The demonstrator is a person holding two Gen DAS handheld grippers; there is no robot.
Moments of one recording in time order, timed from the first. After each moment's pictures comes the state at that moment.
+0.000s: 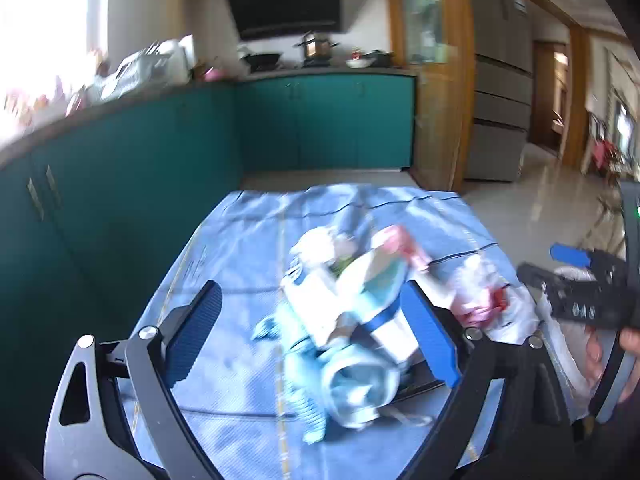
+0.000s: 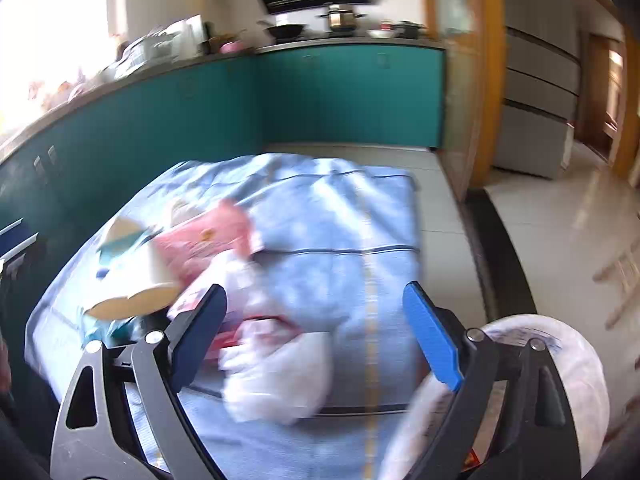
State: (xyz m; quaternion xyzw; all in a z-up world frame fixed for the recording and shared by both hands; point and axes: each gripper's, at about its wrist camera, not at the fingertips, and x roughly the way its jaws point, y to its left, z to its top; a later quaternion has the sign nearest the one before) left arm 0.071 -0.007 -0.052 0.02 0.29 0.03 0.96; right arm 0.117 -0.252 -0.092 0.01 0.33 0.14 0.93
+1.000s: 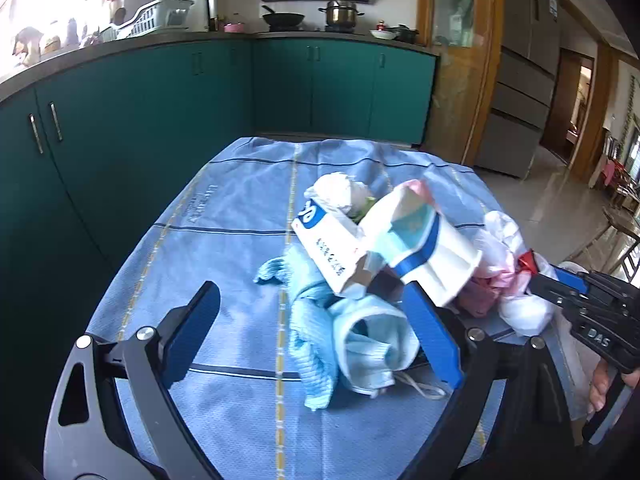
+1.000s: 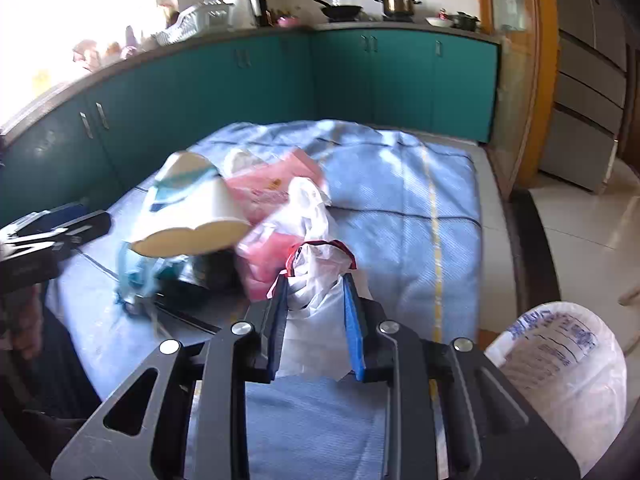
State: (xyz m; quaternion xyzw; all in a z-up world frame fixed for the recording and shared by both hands) left arm 0.064 0.016 -0.086 -0.03 0.34 0.05 0.94; right arm 0.084 -0.235 -0.107 -0.01 0.35 0.23 0.91
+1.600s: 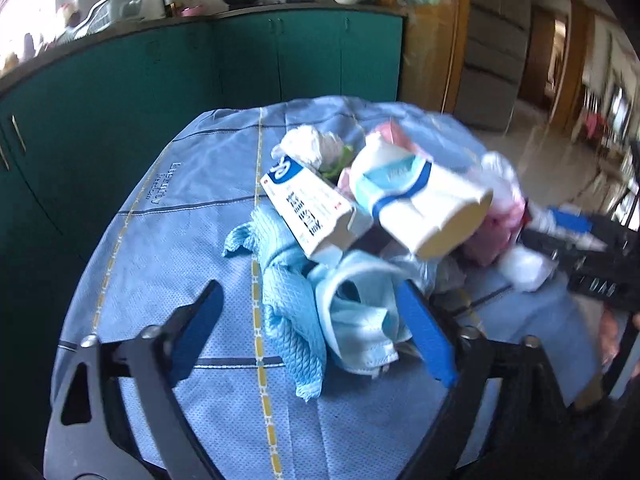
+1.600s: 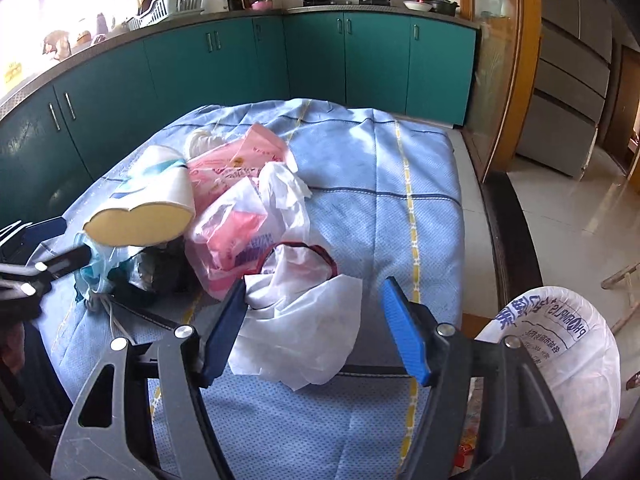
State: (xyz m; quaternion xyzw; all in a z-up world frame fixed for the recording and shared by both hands) left arm 0.076 -0.008 -0.122 0.04 0.39 -0.01 0.92; right arm 0.105 -0.236 -0.131 -0.03 0.39 0.17 0.91
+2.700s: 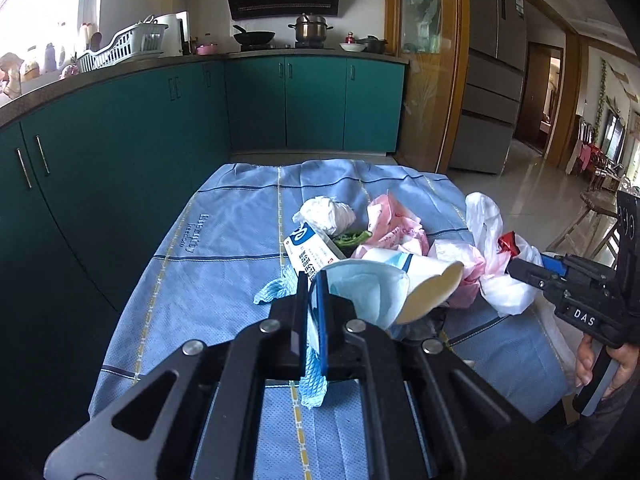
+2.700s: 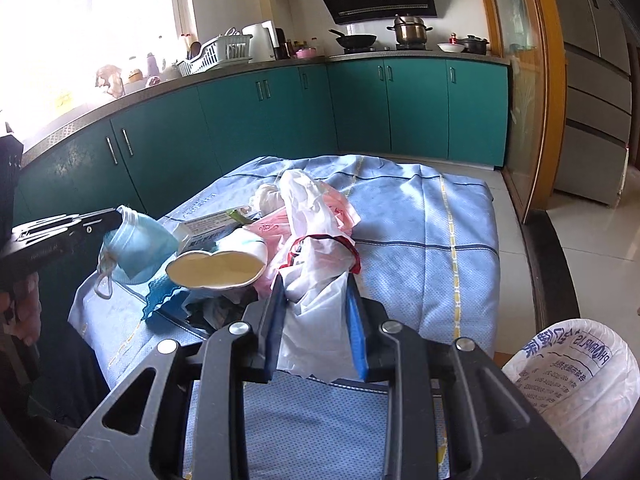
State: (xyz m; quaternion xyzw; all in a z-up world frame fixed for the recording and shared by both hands) left arm 0.048 0.024 -0.059 0.00 0.31 -0.01 0.95; right arm 0.073 -0.234 -0.098 0.01 0.30 0.26 0.92
